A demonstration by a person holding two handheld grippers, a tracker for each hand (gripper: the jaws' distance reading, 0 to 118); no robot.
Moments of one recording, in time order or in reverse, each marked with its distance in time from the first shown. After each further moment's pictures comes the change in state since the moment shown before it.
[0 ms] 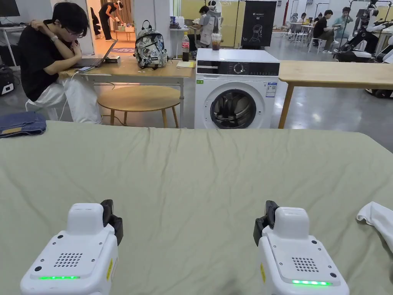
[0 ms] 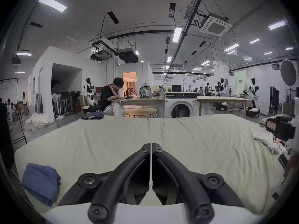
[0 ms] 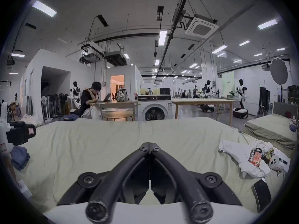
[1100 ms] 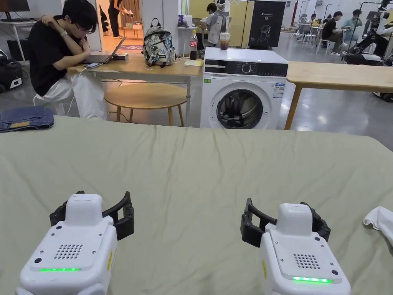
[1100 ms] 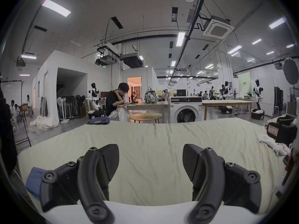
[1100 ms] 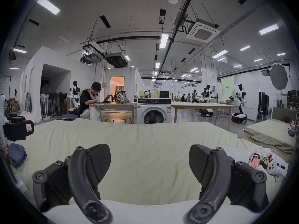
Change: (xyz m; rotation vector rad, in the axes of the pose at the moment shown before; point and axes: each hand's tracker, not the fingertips) left arm -0.011 0.007 -0.001 0.049 0.052 -0.011; right arm -0.010 0.008 -0.009 0.021 -0.013 0.037
